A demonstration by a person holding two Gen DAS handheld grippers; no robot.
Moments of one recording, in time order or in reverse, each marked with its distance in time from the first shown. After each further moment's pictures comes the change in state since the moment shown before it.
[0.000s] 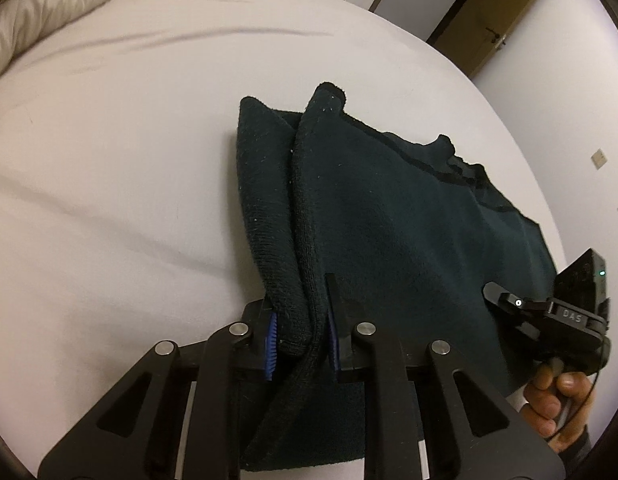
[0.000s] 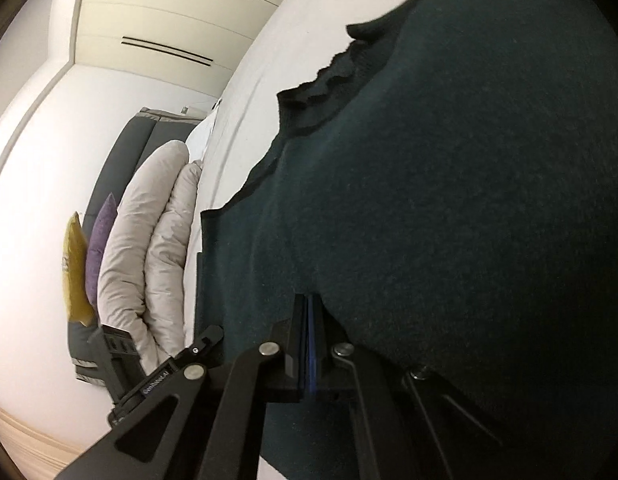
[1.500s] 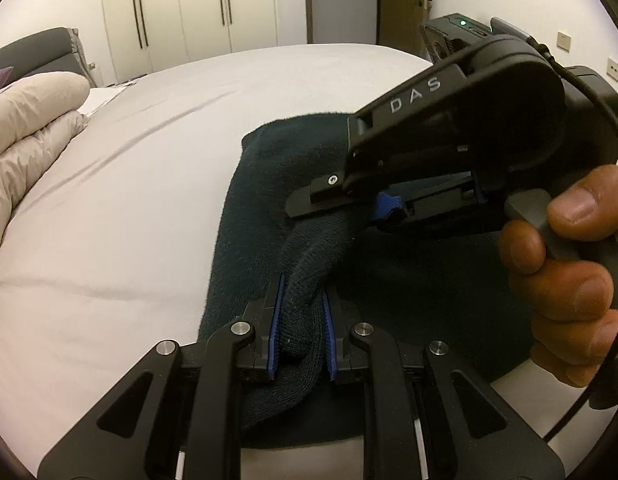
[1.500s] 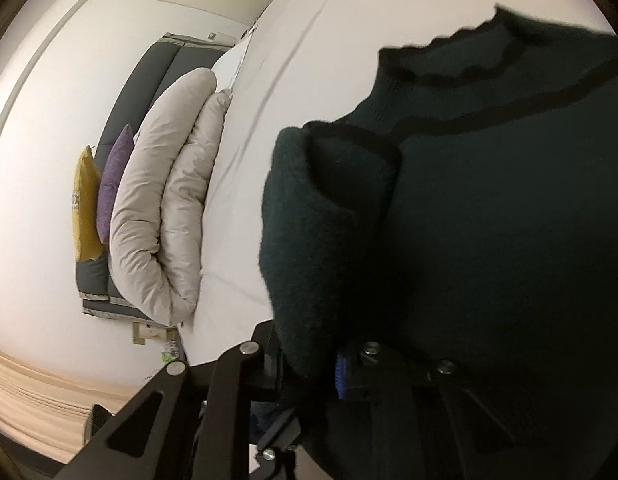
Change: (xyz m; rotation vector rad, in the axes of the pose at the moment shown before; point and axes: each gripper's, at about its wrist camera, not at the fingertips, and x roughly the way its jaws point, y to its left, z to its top) left arm -0.008 -0.168 -0.071 0.399 -0.201 0.164; right arm 0.036 0.057 0.041 -0.138 0.272 0.039
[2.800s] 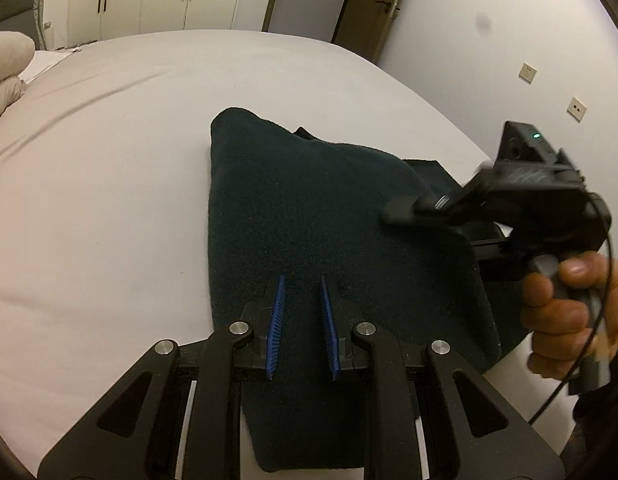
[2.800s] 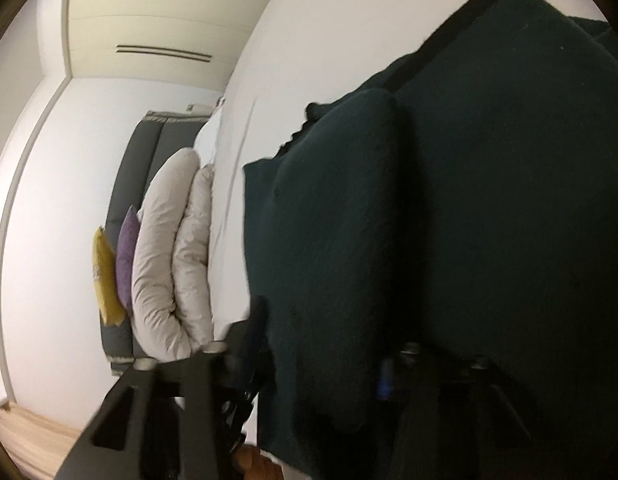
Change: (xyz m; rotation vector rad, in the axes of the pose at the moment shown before) left arm 0.025 0.007 0.020 -0.096 0.046 -0.289; right arm -0.105 -0.090 -0.014 0.213 -0.181 0.038
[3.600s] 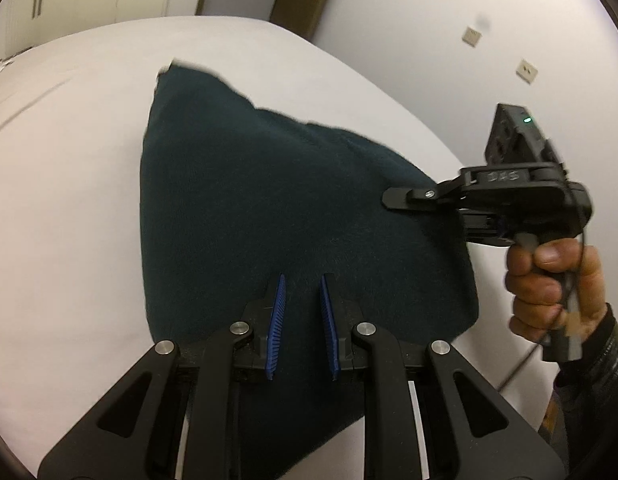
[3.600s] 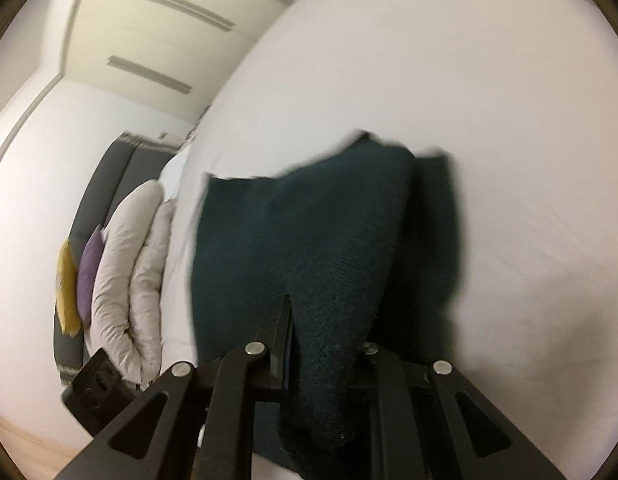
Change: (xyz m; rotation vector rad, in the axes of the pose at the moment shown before) left arm 0.011 -0.095 -0.017 0.139 0.101 -0.177; right arm -0.117 -0.046 0.000 -0.071 -0.175 -0.181
